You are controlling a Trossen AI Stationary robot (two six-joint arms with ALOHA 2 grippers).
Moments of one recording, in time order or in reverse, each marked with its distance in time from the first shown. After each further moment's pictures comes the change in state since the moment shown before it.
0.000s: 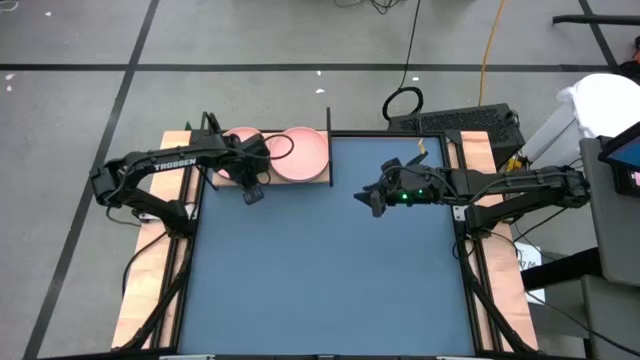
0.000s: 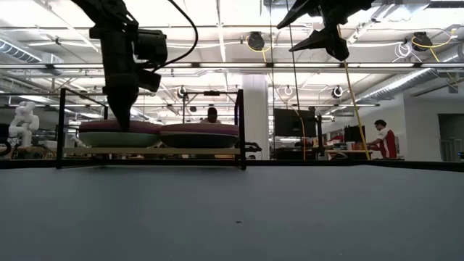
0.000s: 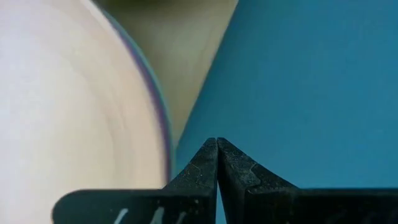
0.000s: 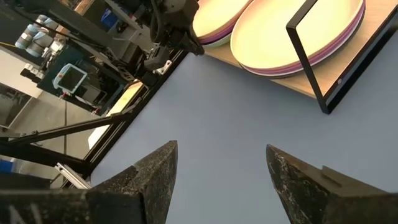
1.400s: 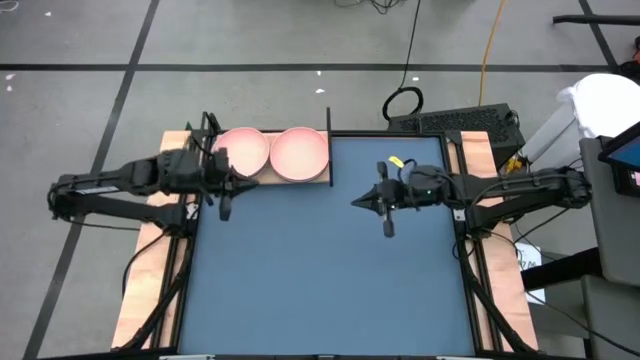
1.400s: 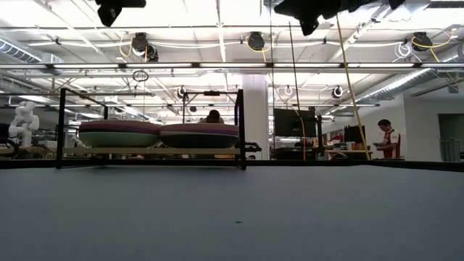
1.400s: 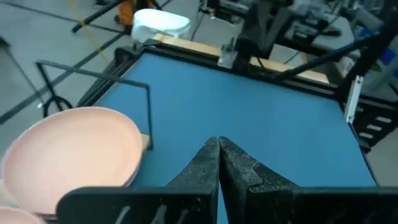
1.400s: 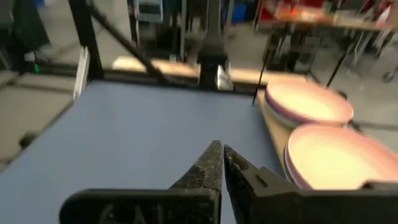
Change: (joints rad) left arm -0.433 -0.624 -0.025 0.397 -0.065 -0.267; right arm 0.002 -0.015 -0.085 0.290 -0.239 -0.952
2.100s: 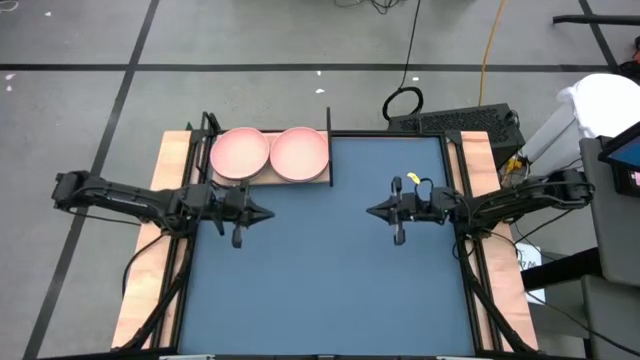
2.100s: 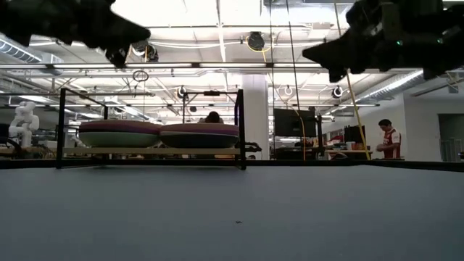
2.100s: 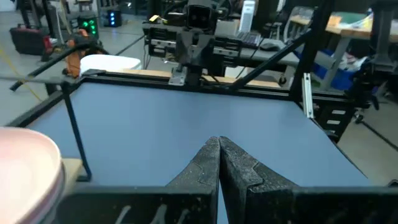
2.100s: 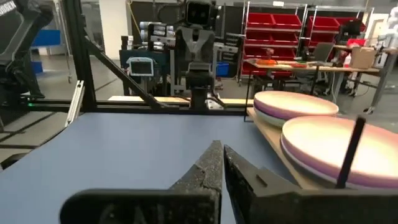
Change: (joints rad) left arm -0.165 -0.013 -0.571 0.808 0.035 0.088; right arm 0.004 -0.015 -0.594 0.860 0.057 0.066
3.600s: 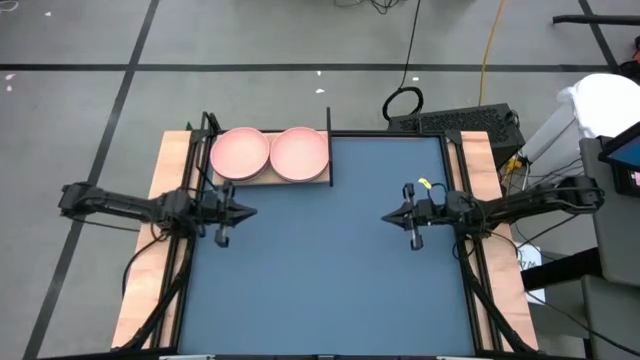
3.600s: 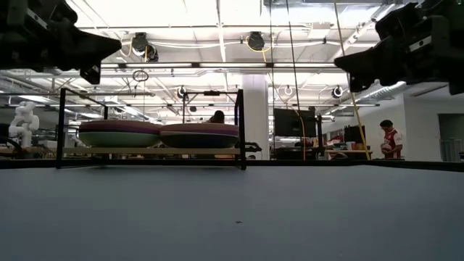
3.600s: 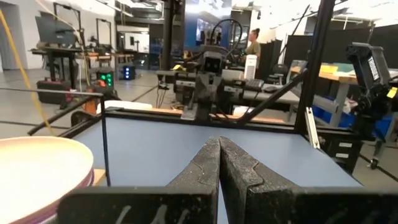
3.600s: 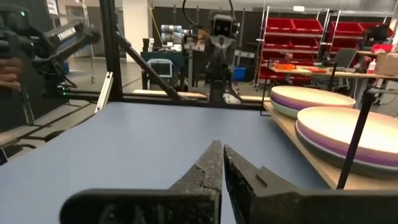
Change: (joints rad) left arm -0.032 -0.362 -0.348 0.221 -0.079 0.034; right arm -0.001 -0.194 -0.186 0.026 -0.087 -0.013
